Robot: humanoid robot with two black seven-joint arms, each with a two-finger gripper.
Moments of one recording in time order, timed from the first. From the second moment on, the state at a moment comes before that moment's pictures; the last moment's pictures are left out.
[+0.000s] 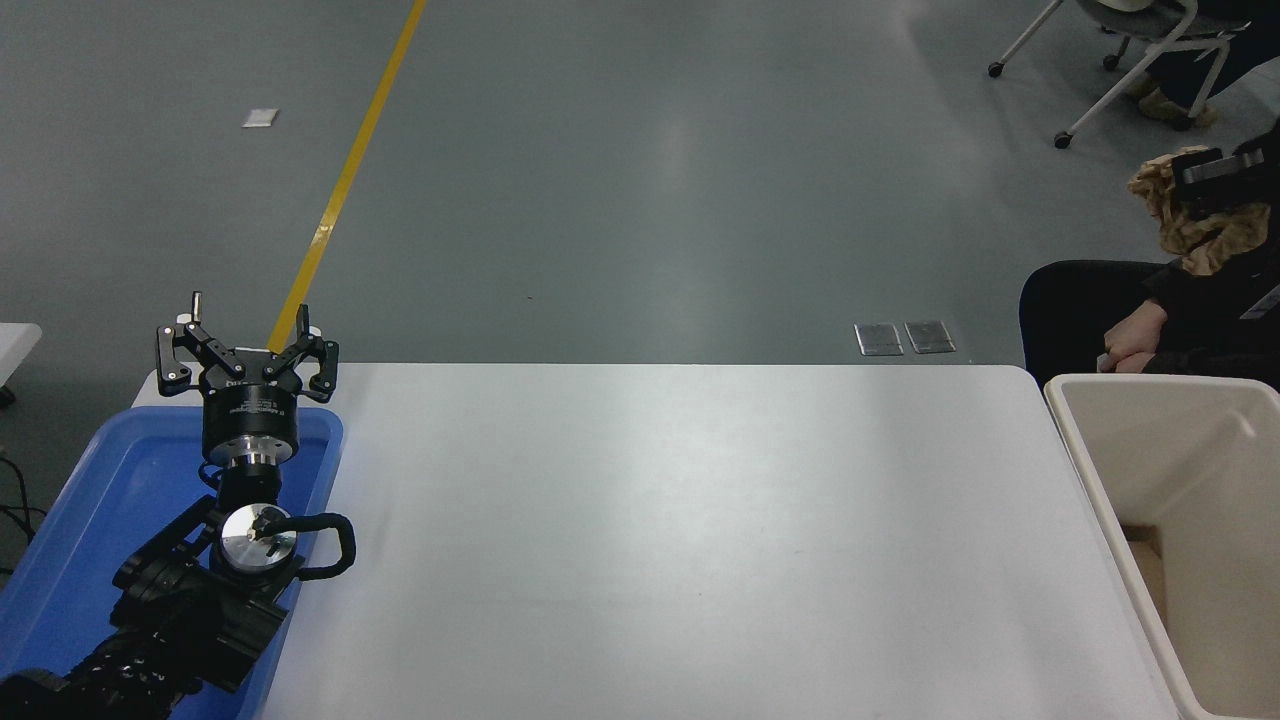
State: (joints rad) left arm -0.58 0.13 -1.09 -0.42 -0.12 -0.59 -0.59; right arm 2.52 -0.61 -1.50 1.38 -0.59 0.51 -0.13
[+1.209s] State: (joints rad) left arm -0.58 0.13 -1.09 -0.42 -0.12 -0.59 -0.59; right arm 0.85 -0.61 -0.86 0.27 -0.32 0.03 -0.09
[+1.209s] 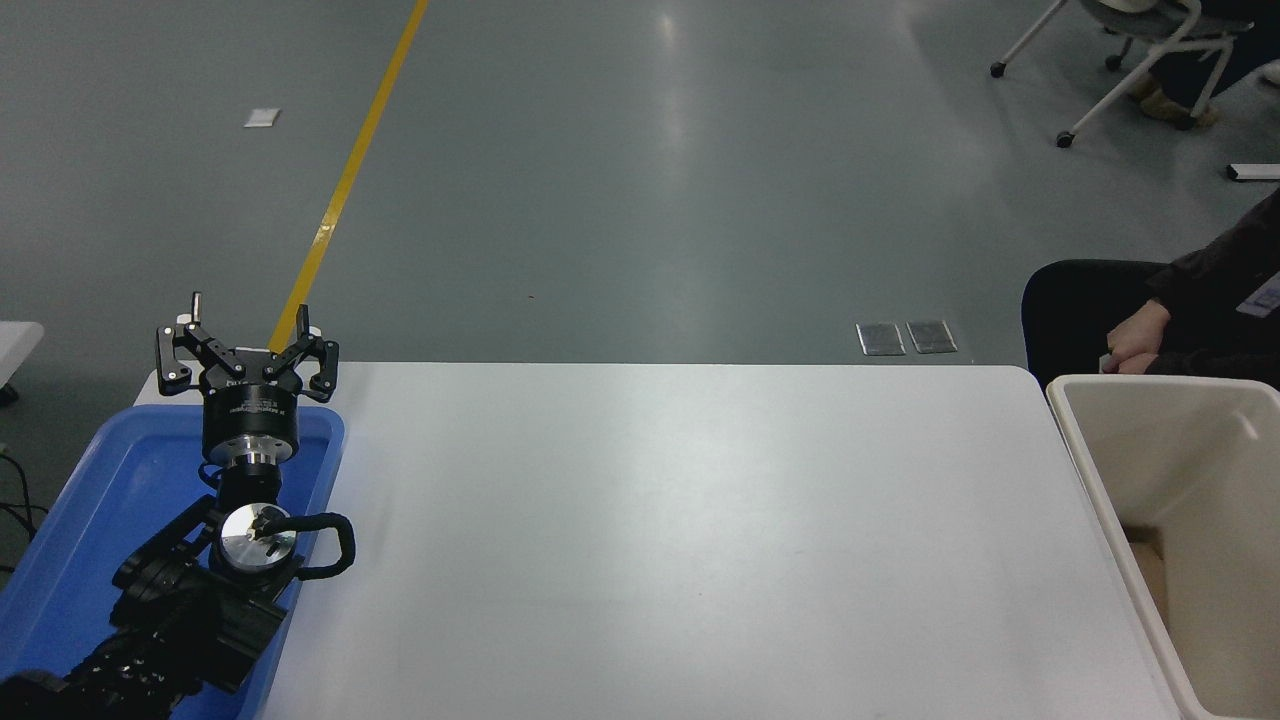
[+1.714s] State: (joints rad) left arm -0.58 0.13 -1.09 -0.42 -0.12 -0.59 -0.59; right arm 0.72 -0.52 -0.74 0.25 -0.28 0.00 -0.09
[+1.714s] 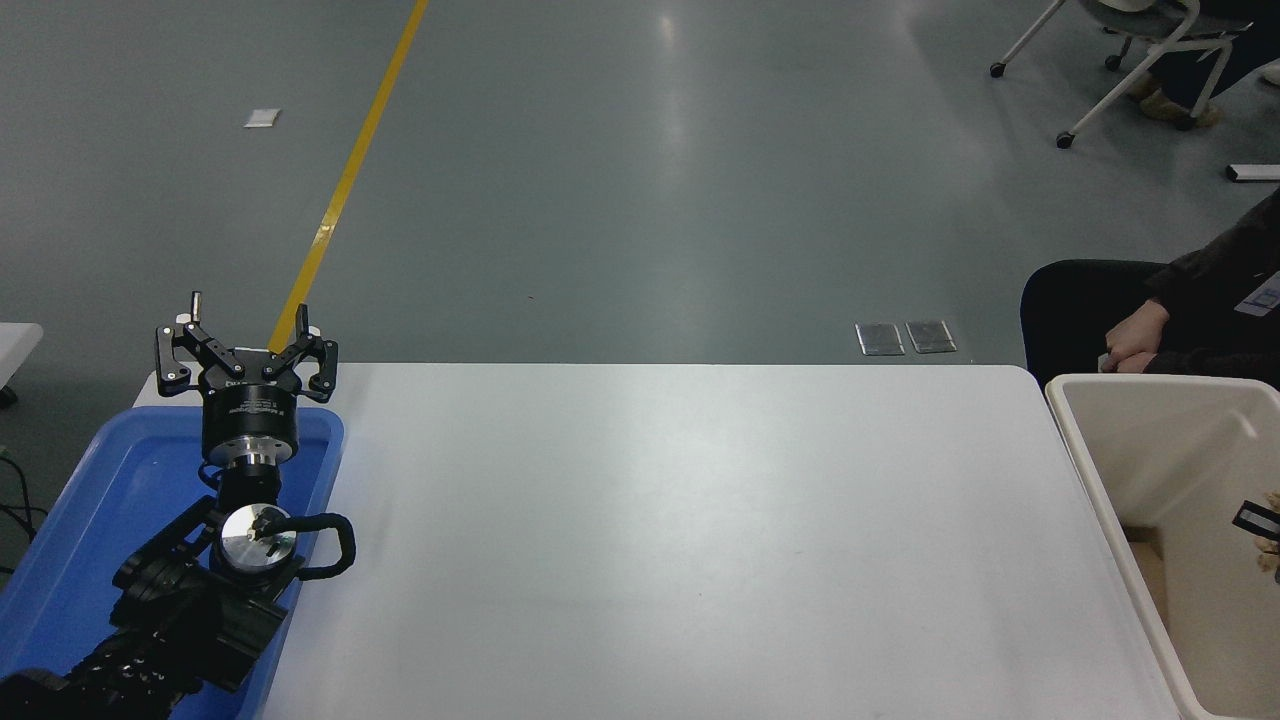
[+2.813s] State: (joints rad) left arm -0.58 0.13 -1.09 -0.42 -0.12 -0.59 -0.59; right arm 1.62 -0.68 -1.10 1.18 -0.31 0.12 -0.11
